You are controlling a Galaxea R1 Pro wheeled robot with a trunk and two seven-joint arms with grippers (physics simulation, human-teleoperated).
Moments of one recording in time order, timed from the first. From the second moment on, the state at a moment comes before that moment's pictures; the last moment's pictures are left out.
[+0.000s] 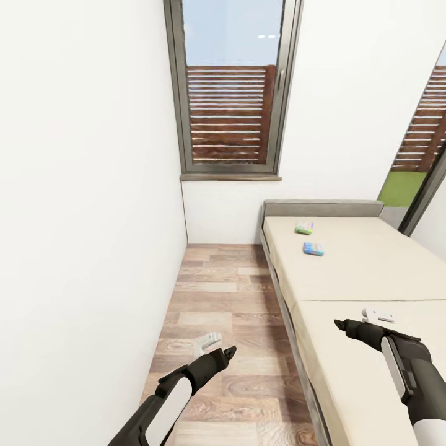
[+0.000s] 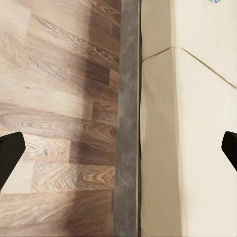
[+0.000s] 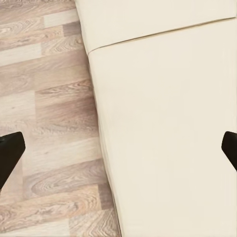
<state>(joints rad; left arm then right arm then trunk) -0.38 -0.11 -0.44 -0.99 0.85 0.31 0.13 -0.48 -0.22 -0.33 -1.10 -0.01 0.66 0.23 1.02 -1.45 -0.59</state>
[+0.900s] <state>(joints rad) -0.38 -0.11 -0.44 -0.99 0.85 0.31 0.13 -0.48 -0.22 -0.33 -1.10 -0.01 0.66 0.23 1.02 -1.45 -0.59</state>
